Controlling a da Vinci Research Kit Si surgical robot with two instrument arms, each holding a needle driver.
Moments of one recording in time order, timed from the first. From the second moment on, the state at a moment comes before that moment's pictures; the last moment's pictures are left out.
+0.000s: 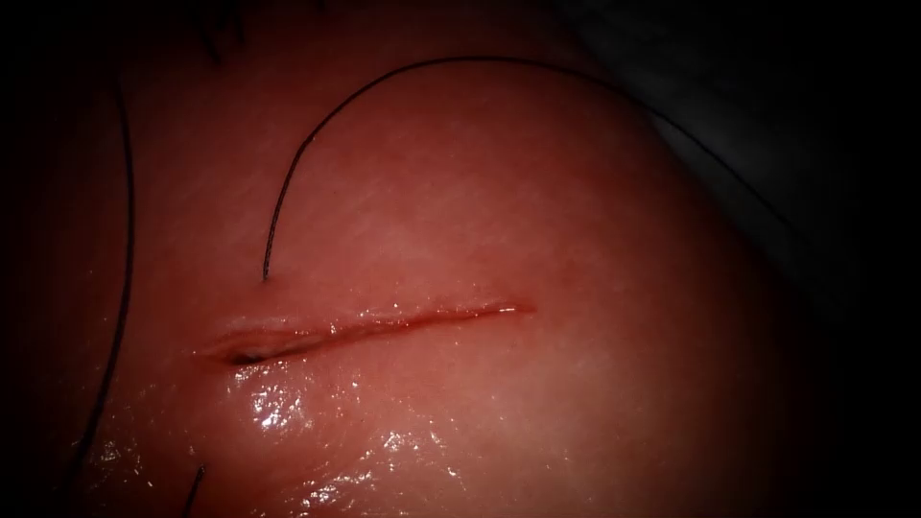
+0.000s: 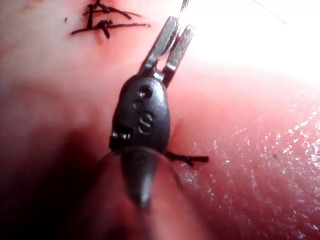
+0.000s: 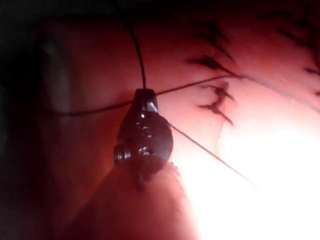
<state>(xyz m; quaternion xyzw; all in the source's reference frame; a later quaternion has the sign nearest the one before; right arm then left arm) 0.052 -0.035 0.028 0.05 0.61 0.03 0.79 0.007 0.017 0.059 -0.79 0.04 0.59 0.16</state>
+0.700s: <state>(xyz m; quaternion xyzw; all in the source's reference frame) 0.045 -0.021 0.034 -0.05 0.60 0.04 0.80 0.007 0.017 0.059 -0.79 0.04 0.59 0.15</state>
